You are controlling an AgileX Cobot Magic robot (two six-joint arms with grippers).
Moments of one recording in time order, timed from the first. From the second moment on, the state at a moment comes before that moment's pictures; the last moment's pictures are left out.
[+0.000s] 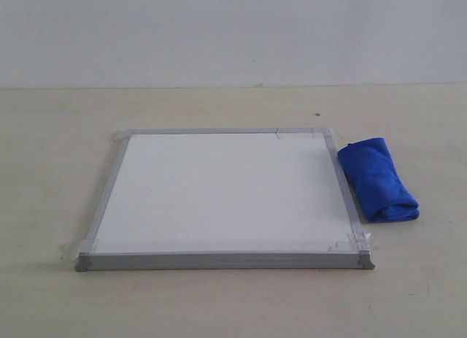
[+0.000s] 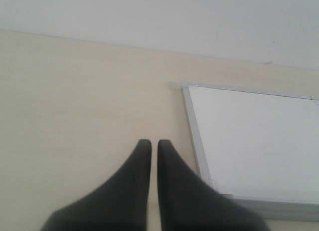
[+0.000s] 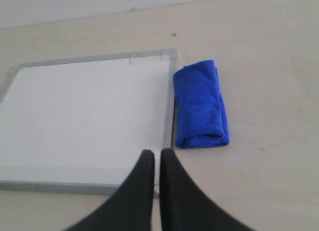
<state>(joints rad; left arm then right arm) -0.04 0.00 0.00 0.07 0.34 -0.20 0.27 0.55 -0.54 -0.20 0.62 0.50</state>
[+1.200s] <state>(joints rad) -0.04 0.00 0.00 0.07 0.34 -0.20 0.27 0.03 0.00 -0.24 -0.01 0.75</state>
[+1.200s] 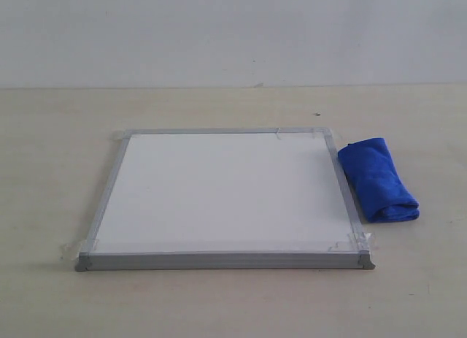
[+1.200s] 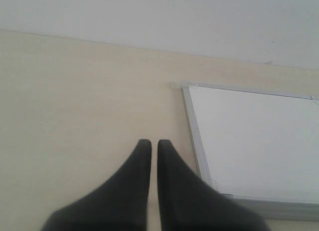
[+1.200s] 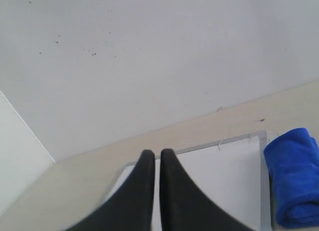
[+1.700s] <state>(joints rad) -0.04 0.00 0.00 0.07 0.34 -0.20 0.27 0.03 0.00 0.03 0.32 0.12</state>
